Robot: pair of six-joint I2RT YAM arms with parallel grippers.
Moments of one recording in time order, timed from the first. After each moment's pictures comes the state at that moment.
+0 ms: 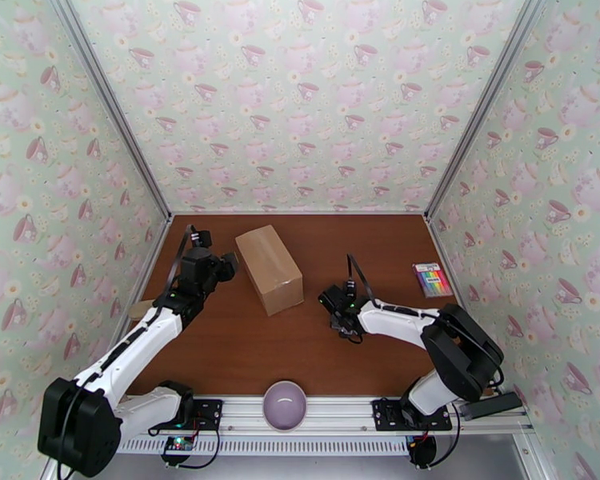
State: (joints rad) left arm -0.30 1.15 0.78 -0.12 -0.20 -0.36; right arm 0.74 1.58 0.78 -0.52 0.38 0.78
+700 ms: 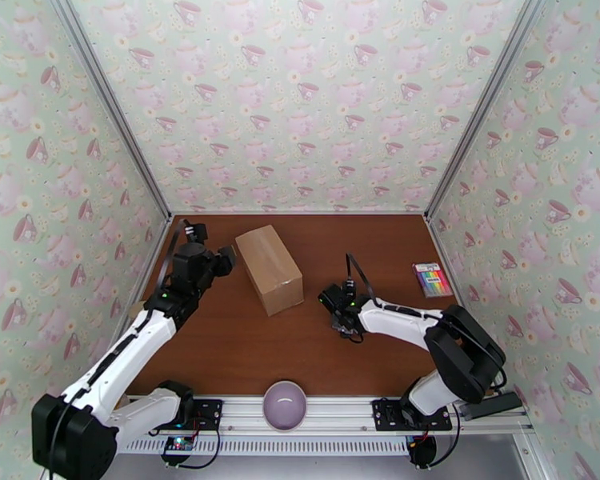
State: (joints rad) left arm -0.31 1.09 0.89 -0.19 -0.15 -0.35; right arm 0.74 1.53 0.83 -0.61 0.36 0.73
